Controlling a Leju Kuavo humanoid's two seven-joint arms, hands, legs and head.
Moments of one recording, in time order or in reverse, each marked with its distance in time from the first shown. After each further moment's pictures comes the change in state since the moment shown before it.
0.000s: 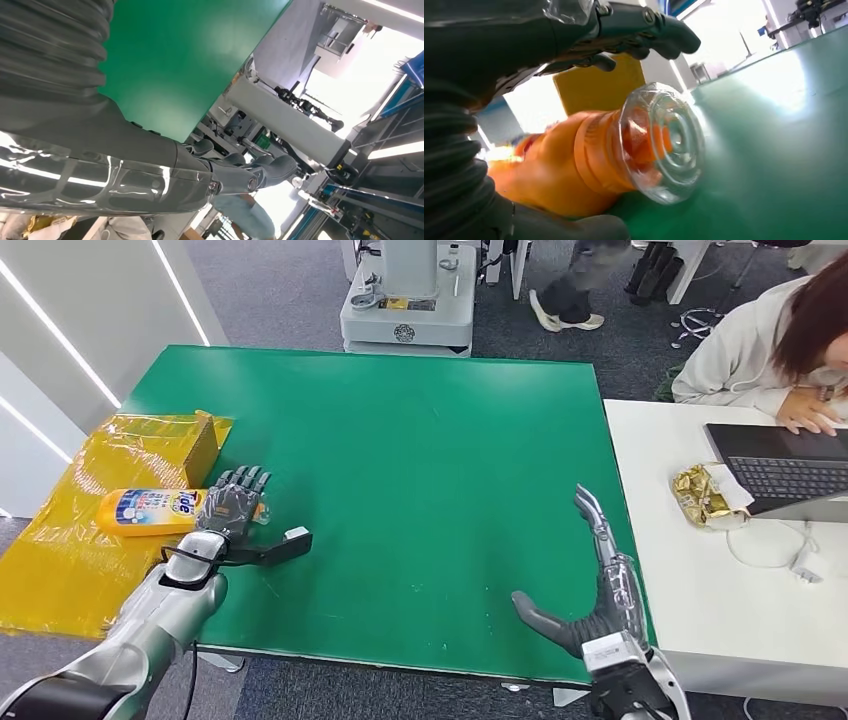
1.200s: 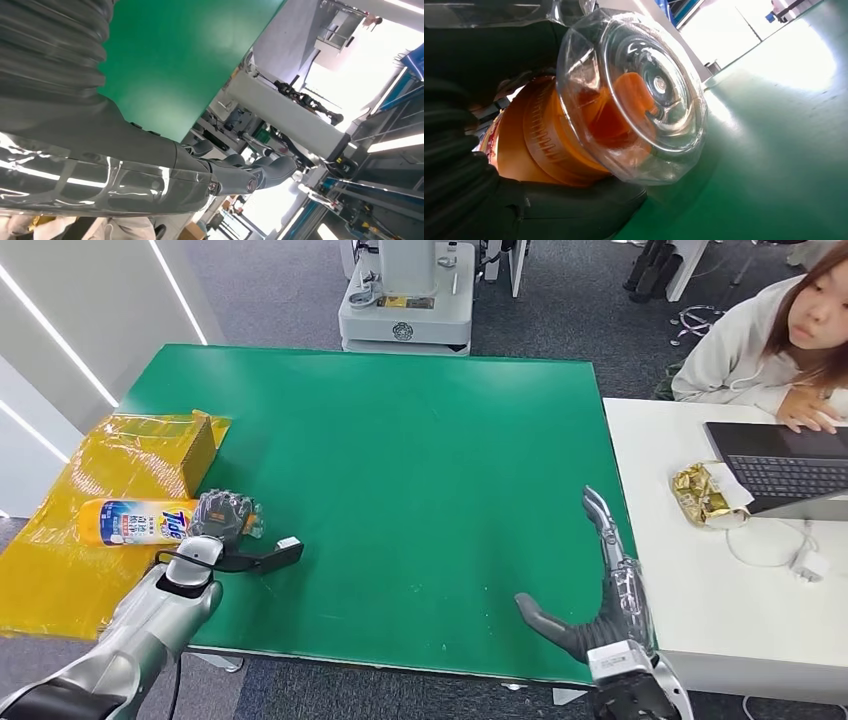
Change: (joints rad) left arm 0.013 0.058 -0.094 -0.041 -0.114 -0.088 0.192; right arm 0.020 -0.003 0.000 -0.028 0.014 -0.023 -0.004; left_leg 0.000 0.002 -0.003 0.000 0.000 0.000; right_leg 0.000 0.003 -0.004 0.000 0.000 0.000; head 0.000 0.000
